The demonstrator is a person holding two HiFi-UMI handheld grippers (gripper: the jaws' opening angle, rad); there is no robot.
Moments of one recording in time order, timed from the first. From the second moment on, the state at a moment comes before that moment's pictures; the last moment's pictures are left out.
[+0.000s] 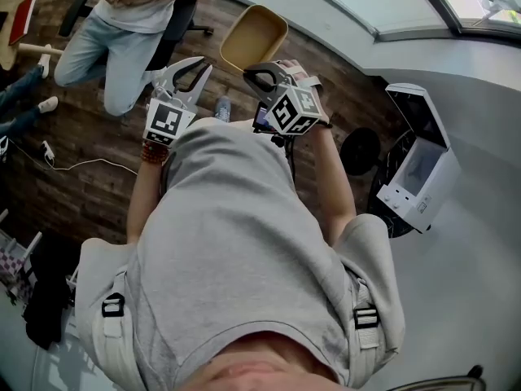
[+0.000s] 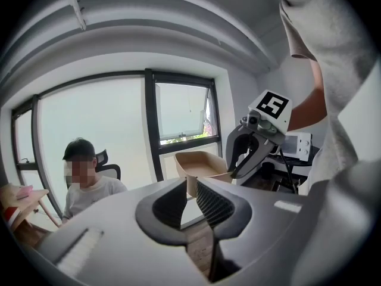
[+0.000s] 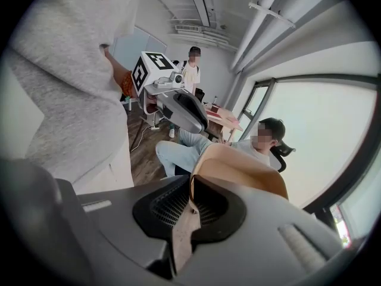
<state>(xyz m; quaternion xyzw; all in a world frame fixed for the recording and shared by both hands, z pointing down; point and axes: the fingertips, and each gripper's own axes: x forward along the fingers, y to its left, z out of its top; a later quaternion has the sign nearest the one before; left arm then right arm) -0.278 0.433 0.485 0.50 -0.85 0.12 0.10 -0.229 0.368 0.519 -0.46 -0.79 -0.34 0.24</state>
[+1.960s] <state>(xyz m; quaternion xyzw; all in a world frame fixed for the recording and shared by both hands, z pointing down) 0.008 0.013 0.447 0.90 -0.42 0.12 0.00 0.077 0.013 0.488 0.10 -0.90 -0.13 0.41</state>
